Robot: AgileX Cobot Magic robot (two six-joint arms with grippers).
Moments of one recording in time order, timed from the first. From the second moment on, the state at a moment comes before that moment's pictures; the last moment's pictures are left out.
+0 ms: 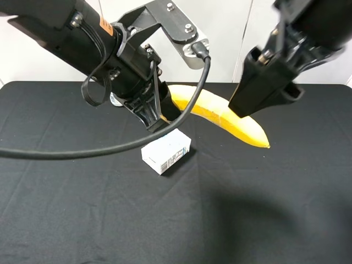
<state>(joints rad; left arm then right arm) -0.81 1.49 -1.09 -0.28 0.48 0.56 0.73 1.27 -1.31 0.09 1.22 -0.19</state>
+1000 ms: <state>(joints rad) -0.81 1.49 -1.09 -0.28 0.48 0.56 0.73 0.43 -0.70 0.03 1.21 0.01</state>
